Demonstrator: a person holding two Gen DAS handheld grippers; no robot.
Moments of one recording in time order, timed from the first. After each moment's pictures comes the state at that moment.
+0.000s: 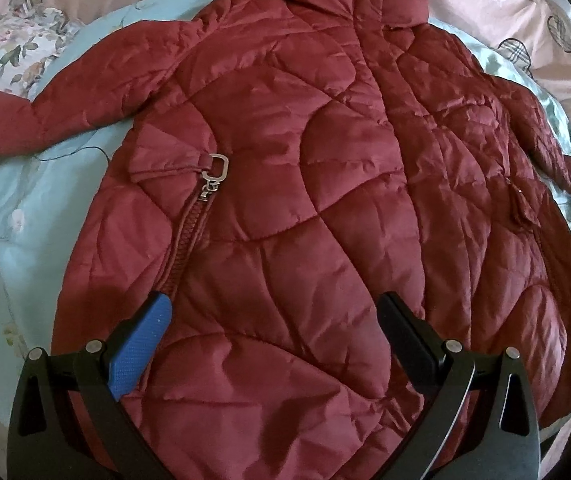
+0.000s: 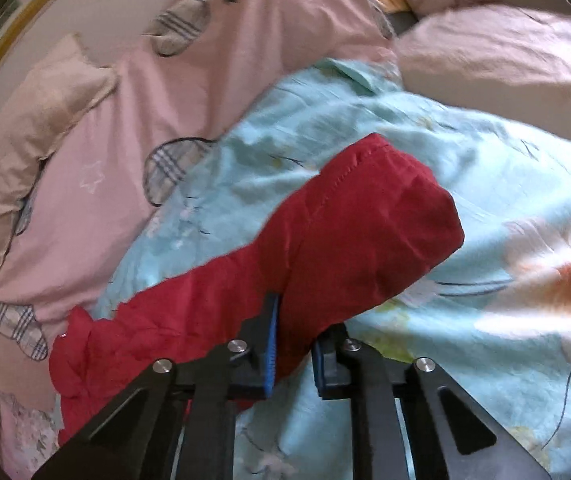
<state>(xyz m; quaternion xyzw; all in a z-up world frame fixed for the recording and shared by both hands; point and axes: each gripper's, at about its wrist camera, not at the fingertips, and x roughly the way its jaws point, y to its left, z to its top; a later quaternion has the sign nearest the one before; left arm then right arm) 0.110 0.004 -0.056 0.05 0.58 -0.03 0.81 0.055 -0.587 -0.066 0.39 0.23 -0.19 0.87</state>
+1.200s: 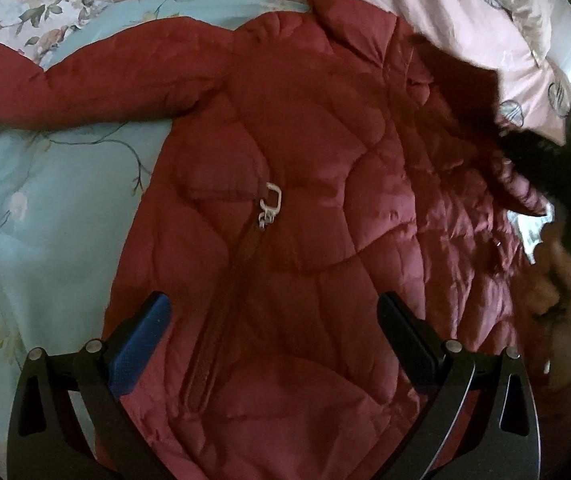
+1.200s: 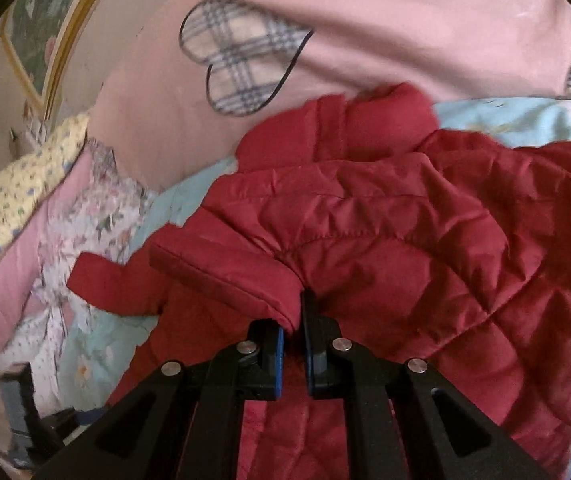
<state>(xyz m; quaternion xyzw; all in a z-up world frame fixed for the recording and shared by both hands) 0.125 0.067 -0.042 -0.07 0.56 -0.07 0.83 0.231 -0.198 -0.042 0.17 0.38 0.16 0.90</state>
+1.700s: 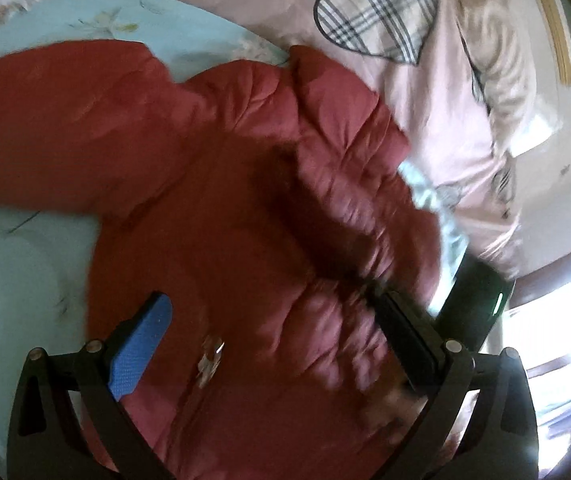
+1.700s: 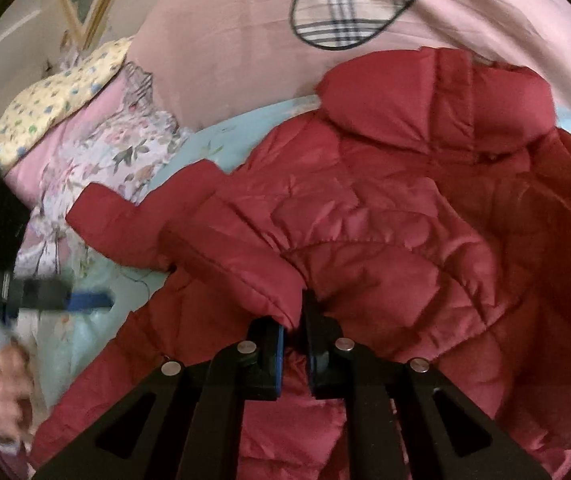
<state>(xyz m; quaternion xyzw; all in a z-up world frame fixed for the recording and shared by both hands) 0.256 0.097 -0.036 -0.26 0.53 -0.20 0.78 0.248 -0.121 -0.078 0.08 0.38 0.24 0.89</state>
